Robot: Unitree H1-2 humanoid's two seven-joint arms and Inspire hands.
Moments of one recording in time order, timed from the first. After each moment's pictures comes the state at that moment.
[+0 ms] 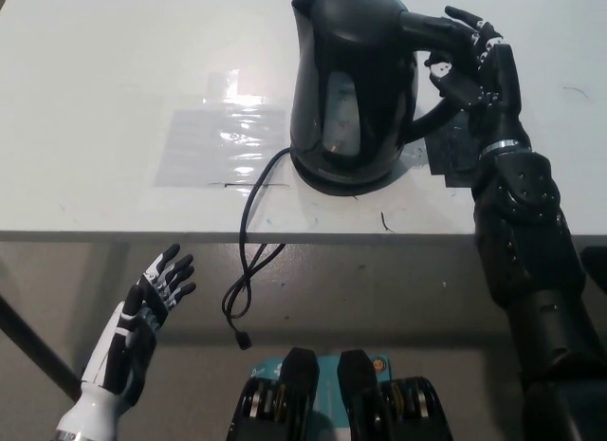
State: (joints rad) left_arm 0.01 0.17 0.01 -0.15 -0.17 -0.08 -0.19; right_arm -0.90 -0.03 -0.16 0.75 0.10 -0.14 -0.11
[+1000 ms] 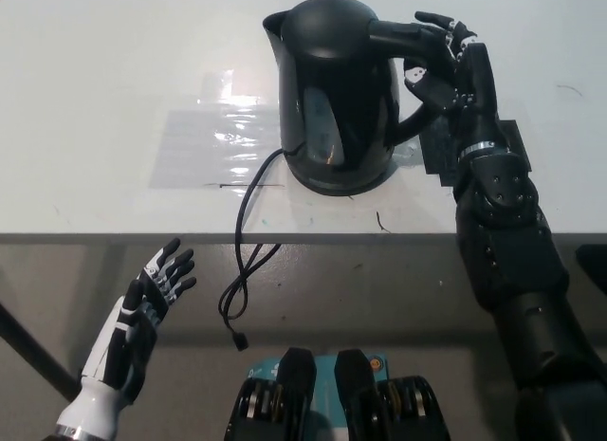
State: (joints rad) left_arm -0.01 0.18 0.01 -0.15 -0.17 -0.07 -0.19; right_arm -0.90 -0.02 -0.07 0.75 0.04 -0.16 -0.14
